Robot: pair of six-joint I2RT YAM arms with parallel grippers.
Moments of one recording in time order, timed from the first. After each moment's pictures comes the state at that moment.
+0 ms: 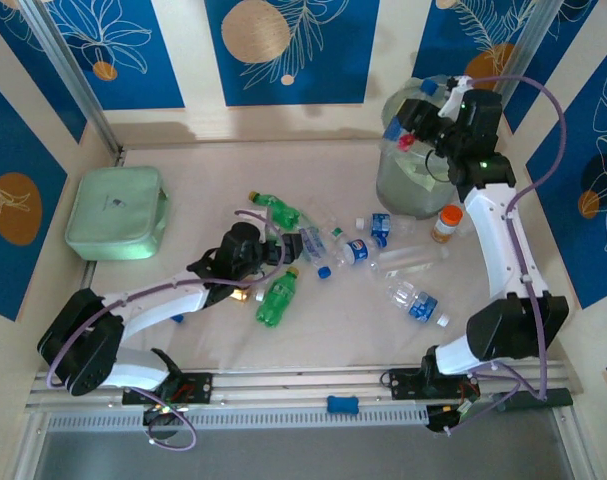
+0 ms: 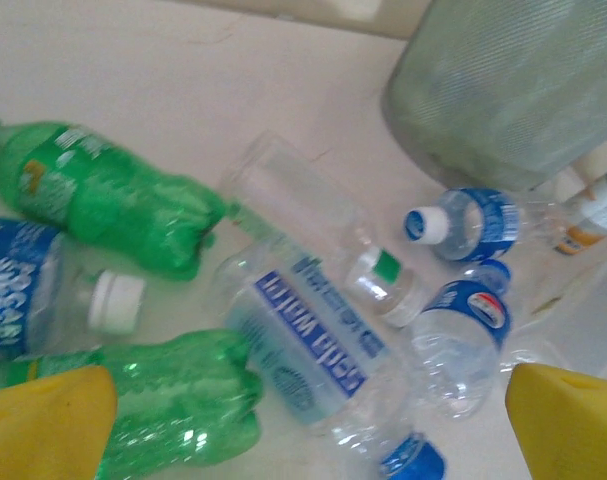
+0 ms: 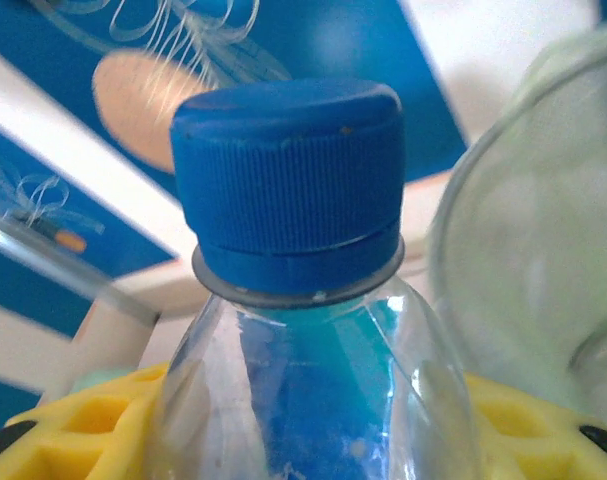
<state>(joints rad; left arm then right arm) -0.72 1.35 0.68 0.20 -0.13 -0.53 0.02 1.48 1.60 -0.37 -0.29 0.52</state>
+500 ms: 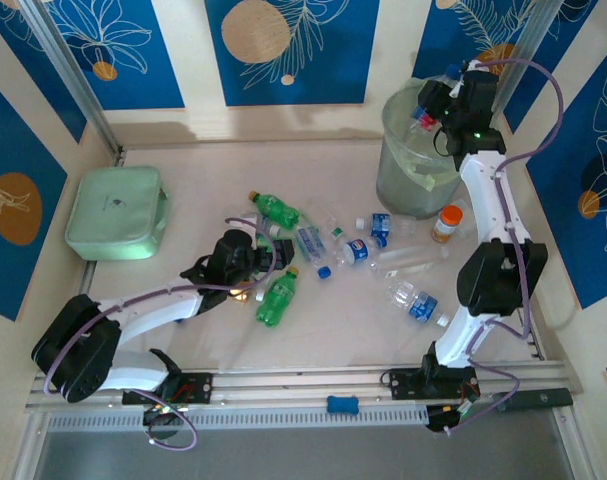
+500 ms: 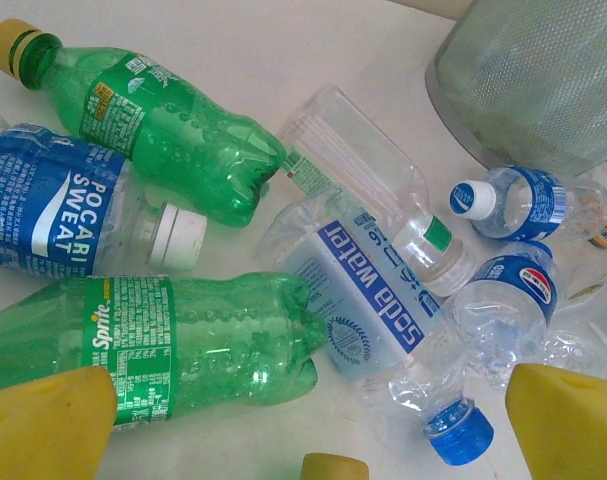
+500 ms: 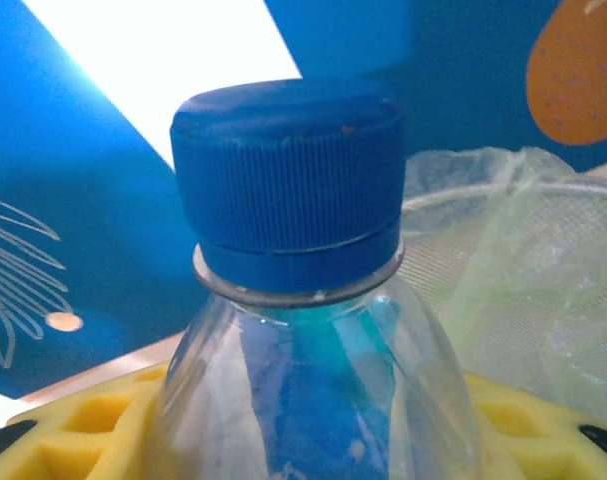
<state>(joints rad) -0.70 1.31 0.61 0.21 -0.11 -0.57 -0.05 1.78 1.80 -0.32 -0.07 0.44</state>
